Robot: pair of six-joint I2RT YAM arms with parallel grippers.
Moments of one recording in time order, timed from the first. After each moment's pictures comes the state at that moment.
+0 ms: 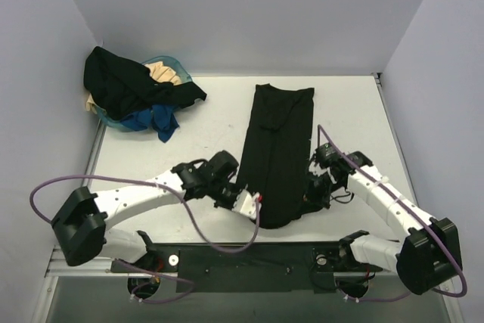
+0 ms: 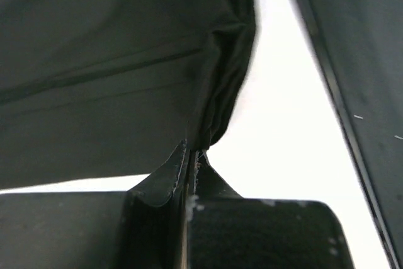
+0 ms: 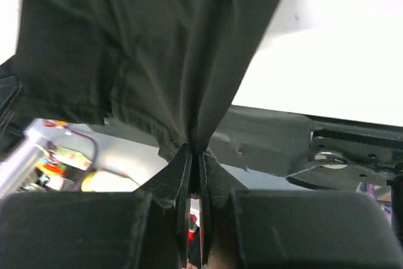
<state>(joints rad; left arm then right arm) -1.00 1.31 0.84 -0.52 0.45 0.98 0.43 1.12 0.69 -1.00 -0.38 0.72</state>
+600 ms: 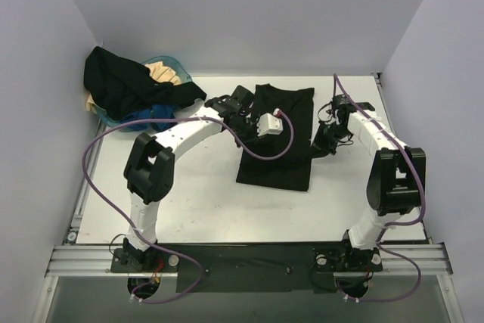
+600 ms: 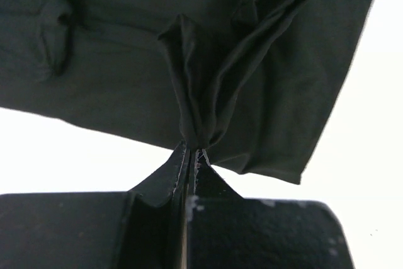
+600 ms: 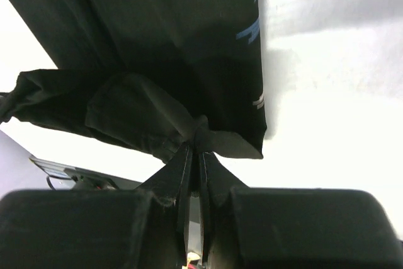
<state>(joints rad) -0.69 2.00 1.69 -0.75 0.42 0.77 0.08 1.68 1.21 -0.92 -0.34 0.50</state>
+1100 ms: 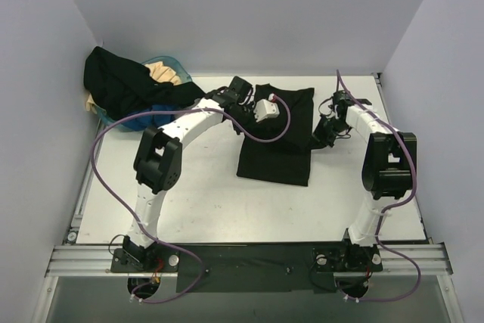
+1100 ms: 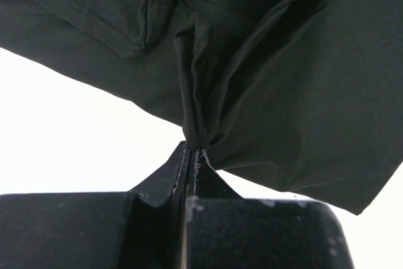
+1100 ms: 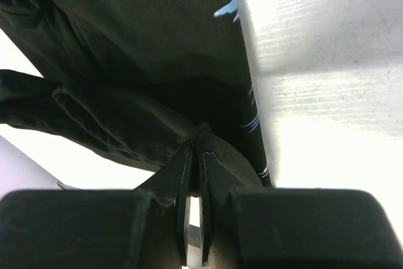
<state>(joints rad) -0.60 2.17 1.88 -0.71 0.31 0.69 0.02 1.88 1.33 -0.80 -0.36 0.53</state>
